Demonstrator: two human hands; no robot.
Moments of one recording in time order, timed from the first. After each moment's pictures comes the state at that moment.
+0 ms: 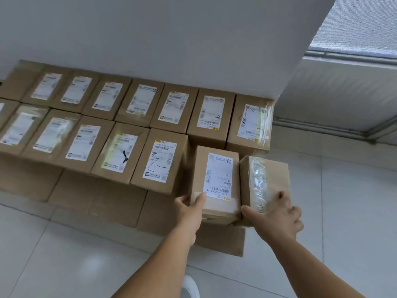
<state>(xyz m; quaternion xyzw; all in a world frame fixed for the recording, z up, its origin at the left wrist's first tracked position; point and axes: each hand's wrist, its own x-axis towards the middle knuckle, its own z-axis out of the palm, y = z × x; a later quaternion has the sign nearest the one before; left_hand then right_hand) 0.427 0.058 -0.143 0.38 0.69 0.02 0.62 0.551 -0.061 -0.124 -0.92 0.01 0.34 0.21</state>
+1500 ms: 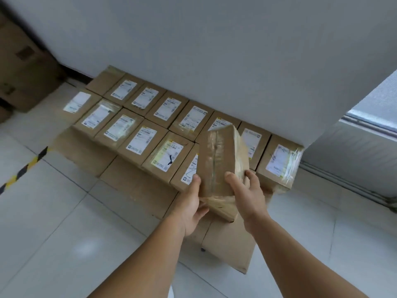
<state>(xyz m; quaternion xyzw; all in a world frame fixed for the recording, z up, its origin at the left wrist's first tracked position) 0.379 0.102 -0.008 0.25 0.59 0.16 0.75 0.500 0.044 -0.001 -0.75 -0.12 0.46 0.46</state>
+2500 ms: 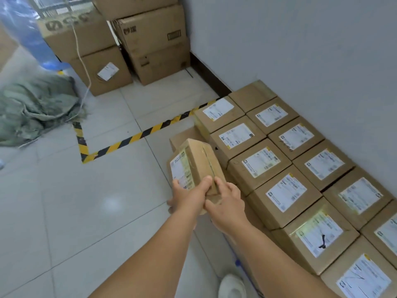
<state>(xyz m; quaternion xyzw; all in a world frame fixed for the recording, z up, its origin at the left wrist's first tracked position) 0.002 0.374 -0.052 0.15 0.80 0.29 0.51 0.098 0.357 -0.042 -0.69 -0.52 0.49 0.12</state>
